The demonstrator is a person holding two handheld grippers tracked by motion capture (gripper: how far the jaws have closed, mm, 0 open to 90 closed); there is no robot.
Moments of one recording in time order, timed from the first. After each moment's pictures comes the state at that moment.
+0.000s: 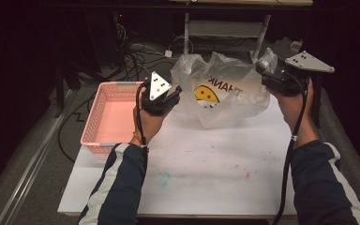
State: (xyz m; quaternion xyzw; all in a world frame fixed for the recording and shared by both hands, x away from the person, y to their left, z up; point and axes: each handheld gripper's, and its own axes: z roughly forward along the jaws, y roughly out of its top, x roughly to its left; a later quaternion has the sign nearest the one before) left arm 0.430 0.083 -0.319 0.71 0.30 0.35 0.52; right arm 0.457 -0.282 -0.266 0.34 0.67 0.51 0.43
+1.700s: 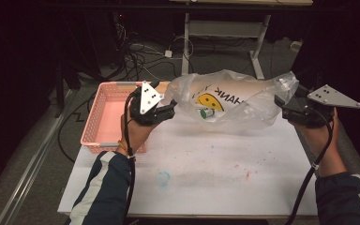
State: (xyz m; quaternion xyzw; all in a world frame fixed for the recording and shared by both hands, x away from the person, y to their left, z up) left arm 0.387 0.108 -0.319 0.73 0.27 0.38 0.50; right arm 0.397 -0.342 -0.313 0.34 0.70 0.47 0.41
